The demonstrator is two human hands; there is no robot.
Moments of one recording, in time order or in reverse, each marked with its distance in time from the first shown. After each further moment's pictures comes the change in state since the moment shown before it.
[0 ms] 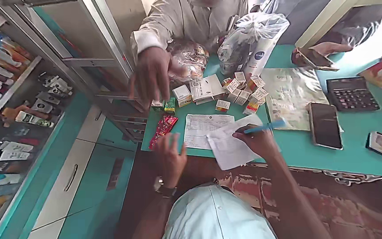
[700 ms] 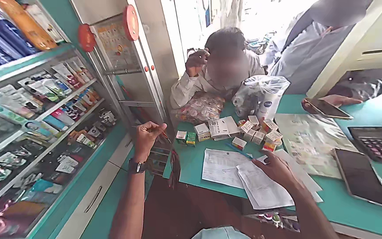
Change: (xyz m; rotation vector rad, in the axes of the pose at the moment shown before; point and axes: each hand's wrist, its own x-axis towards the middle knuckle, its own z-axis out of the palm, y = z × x) left_hand 0.165 -0.061 -0.154 -0.830 0.121 -0.065; right_hand 0.036 0.000 -0.011 -0.097 -0.071 0.250
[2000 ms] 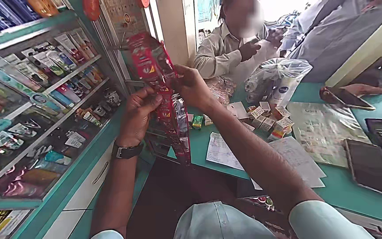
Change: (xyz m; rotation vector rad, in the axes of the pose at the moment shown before) left_hand -0.033 0.085 -0.040 -0.290 -0.189 0.051; right_hand 0.003 -0.368 0.018 0.746 -0.282 -0.958
